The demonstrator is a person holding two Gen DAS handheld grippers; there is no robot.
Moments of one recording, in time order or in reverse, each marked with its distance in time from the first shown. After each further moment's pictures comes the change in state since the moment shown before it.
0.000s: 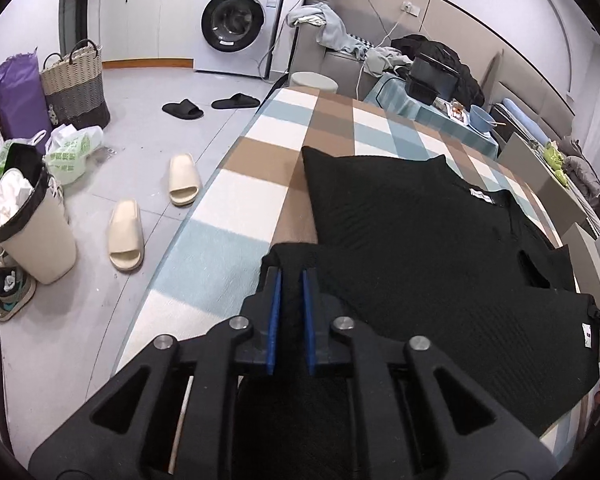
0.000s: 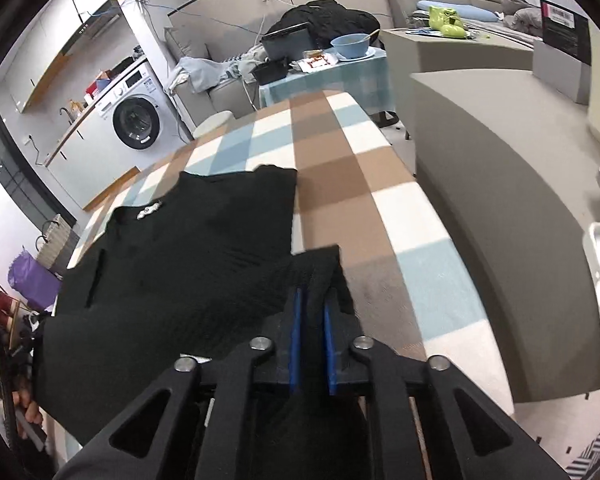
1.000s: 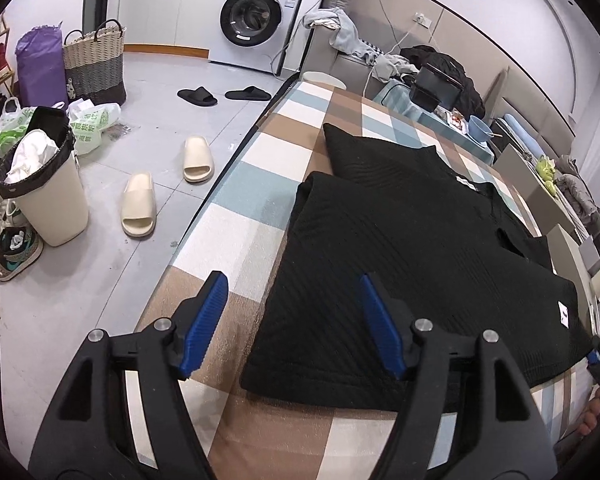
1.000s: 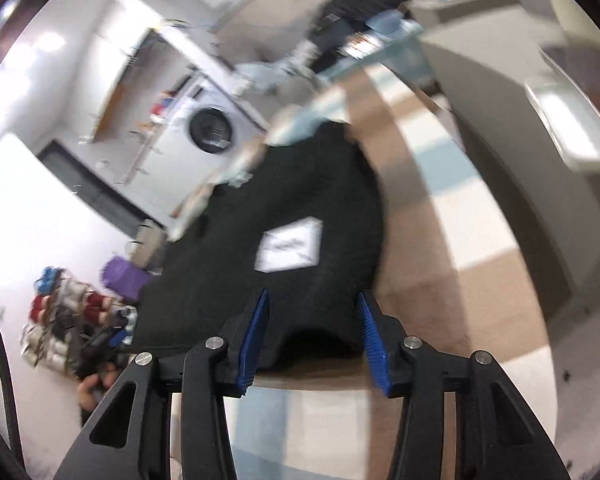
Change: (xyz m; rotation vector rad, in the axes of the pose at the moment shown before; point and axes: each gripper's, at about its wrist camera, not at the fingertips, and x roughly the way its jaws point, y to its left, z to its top) left arm -0.085 0.027 -0.076 -0.076 -0.004 -0.017; right arm -0.082 -0.030 -0.077 0.096 0.022 0.409
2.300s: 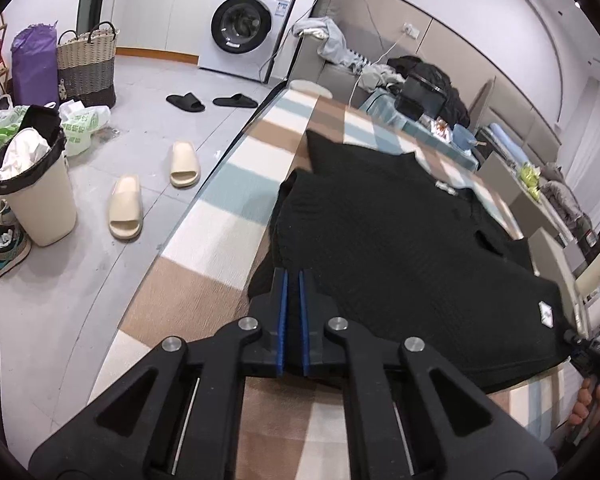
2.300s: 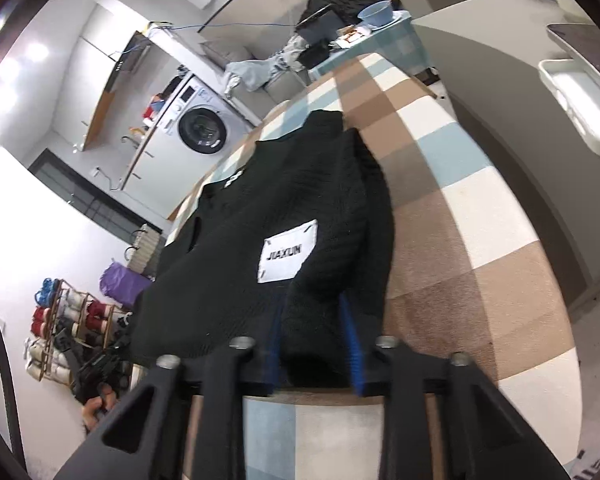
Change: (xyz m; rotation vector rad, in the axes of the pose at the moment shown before) left arm -0.013 -0.002 -0.005 -0.018 -0.043 -0.067; right arm 0.026 -0.002 0.012 0.059 0.017 -0.083
